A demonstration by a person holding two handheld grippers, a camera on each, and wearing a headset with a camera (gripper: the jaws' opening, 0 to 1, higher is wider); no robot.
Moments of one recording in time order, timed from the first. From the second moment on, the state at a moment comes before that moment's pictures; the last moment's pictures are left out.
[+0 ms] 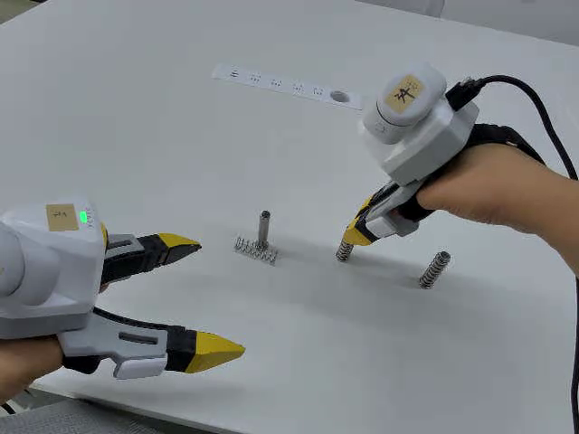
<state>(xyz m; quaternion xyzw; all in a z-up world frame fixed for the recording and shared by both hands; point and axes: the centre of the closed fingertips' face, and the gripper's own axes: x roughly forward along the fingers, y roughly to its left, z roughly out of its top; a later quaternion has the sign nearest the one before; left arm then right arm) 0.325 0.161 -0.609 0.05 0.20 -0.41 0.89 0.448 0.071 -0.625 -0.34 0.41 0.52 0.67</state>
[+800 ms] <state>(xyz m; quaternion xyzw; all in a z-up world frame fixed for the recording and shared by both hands) 0.324 0.160 -0.610 0.05 0.20 -0.41 0.89 0.436 0.094 -0.594 -0.37 0.34 0.54 0.68</state>
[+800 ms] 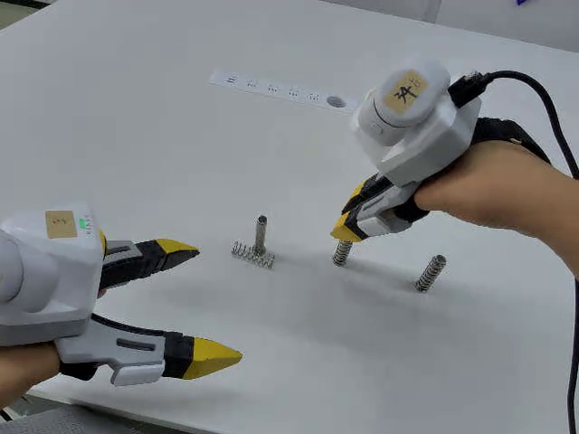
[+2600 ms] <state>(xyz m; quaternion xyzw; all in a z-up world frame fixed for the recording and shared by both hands) 0.325 0.160 -0.609 0.05 0.20 -0.41 0.89 0.400 0.147 -0.661 -0.33 0.37 0.58 0.65</state>
